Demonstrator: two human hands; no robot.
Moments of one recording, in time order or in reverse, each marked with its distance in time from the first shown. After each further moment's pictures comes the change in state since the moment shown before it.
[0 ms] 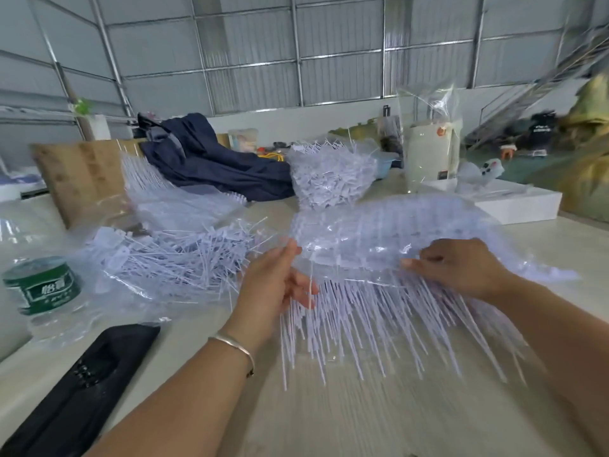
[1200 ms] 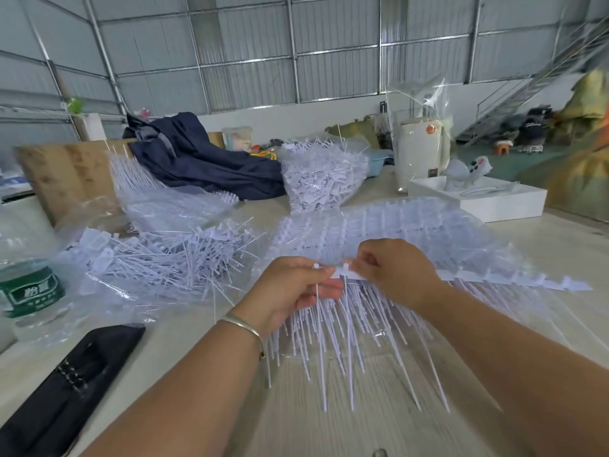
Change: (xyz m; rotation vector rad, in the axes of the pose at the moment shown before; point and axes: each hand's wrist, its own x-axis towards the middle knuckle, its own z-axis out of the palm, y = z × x) left_hand -0.011 0.023 0.043 0.098 -0.227 -0.242; right_hand -0.007 -0.072 0.010 0.066 0.010 -0.119
